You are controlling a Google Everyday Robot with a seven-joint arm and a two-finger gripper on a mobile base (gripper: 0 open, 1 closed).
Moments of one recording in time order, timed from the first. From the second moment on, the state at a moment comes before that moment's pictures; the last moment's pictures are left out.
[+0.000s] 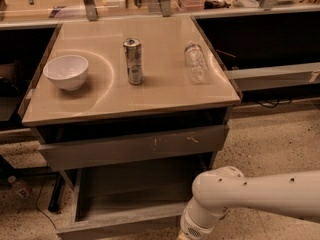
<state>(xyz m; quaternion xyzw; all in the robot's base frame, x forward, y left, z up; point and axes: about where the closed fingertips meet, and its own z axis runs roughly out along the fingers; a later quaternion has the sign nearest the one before) 0.307 -0.069 0.505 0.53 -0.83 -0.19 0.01</state>
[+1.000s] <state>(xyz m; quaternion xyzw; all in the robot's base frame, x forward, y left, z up) 0.370 -0.120 0.414 0.41 -0.90 -0.16 -0.01</state>
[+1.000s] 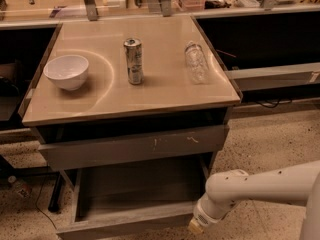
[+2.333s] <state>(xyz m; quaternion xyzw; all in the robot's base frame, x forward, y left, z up) 0.431 -0.147 0.419 0.39 -0.91 -0.13 -0.04</state>
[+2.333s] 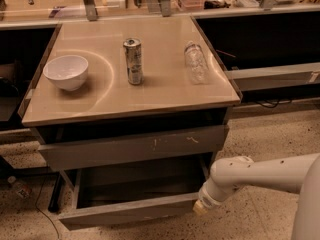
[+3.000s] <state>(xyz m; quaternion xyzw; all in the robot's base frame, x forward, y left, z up) 0.432 -0.145 0.405 0.37 -0.91 -0.15 -0.04</state>
